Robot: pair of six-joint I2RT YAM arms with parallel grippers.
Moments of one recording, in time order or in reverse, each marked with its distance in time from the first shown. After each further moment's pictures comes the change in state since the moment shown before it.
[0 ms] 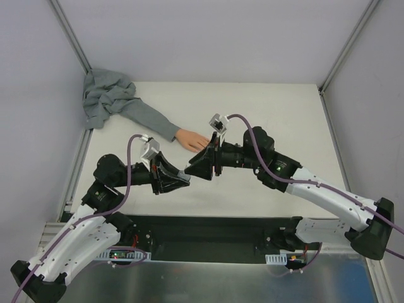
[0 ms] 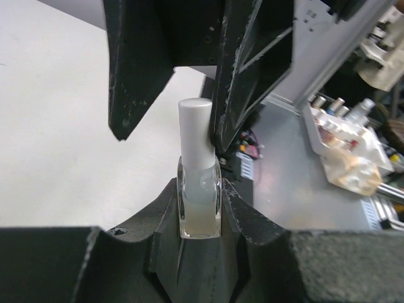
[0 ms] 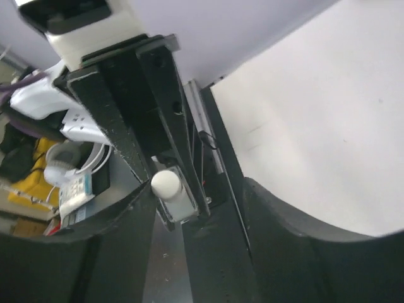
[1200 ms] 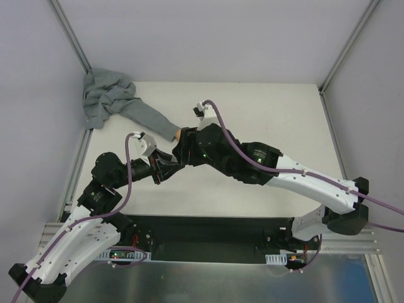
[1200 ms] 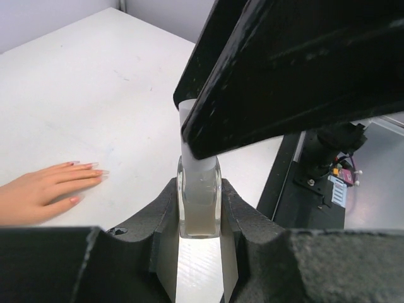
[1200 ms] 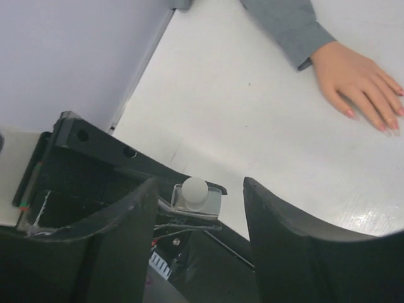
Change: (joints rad) left arm 0.005 -0.013 0.055 -0.134 -0.336 0.270; right arm 0.289 0.273 0.618 -0.706 0.946 0.206
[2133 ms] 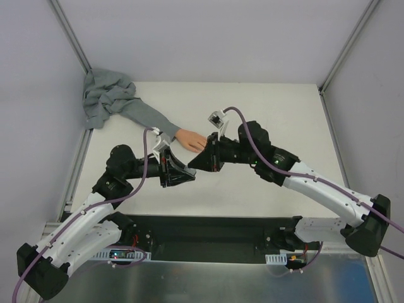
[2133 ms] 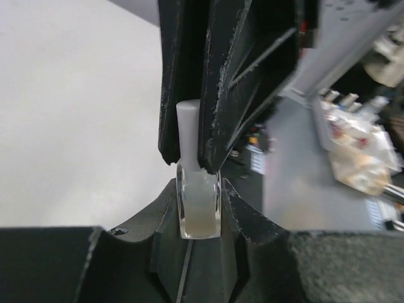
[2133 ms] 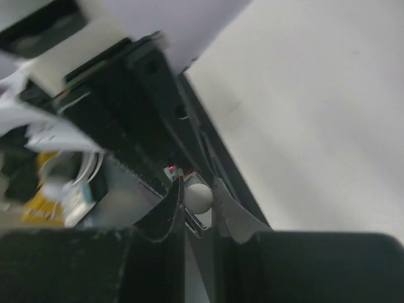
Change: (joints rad) left arm 0.010 0.174 -0.034 0.129 0.246 -0.156; right arm -0.280 -0.170 -0.439 0.377 -0.694 -0.117
